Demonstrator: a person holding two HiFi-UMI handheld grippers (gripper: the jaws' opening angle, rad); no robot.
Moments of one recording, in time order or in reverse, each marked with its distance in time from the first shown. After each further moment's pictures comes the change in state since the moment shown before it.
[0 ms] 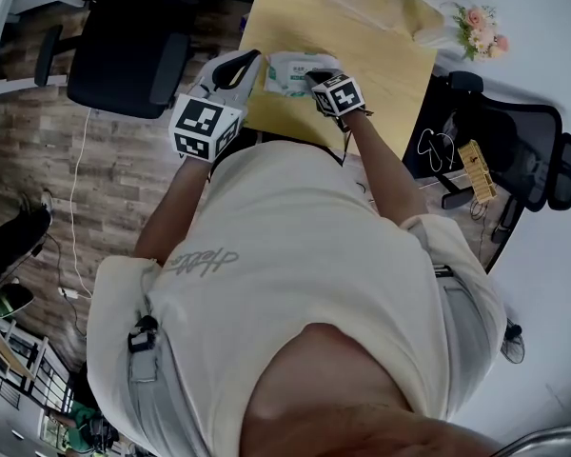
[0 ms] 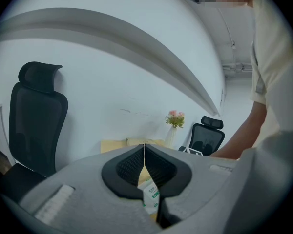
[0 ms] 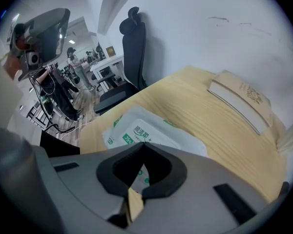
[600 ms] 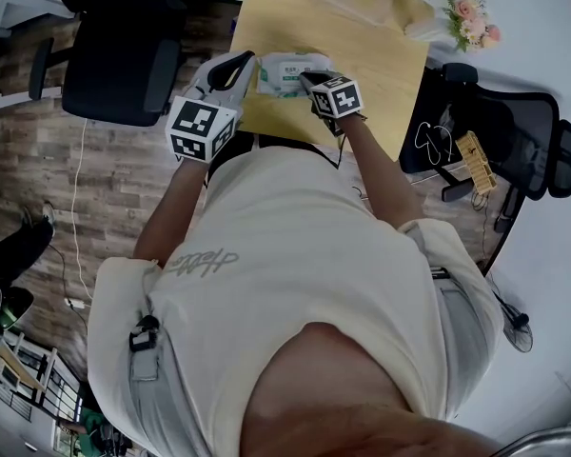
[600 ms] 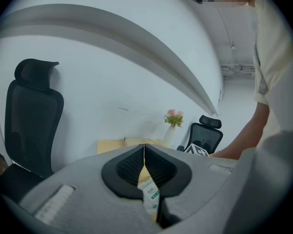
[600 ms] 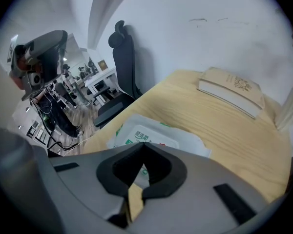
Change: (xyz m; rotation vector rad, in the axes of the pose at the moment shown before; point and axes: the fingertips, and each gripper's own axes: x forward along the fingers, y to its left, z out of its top) left arm 0.013 -0.001 -0.002 0.002 0.011 -0.027; right arm -0.014 0.000 0.005 0.163 -0.095 0.009
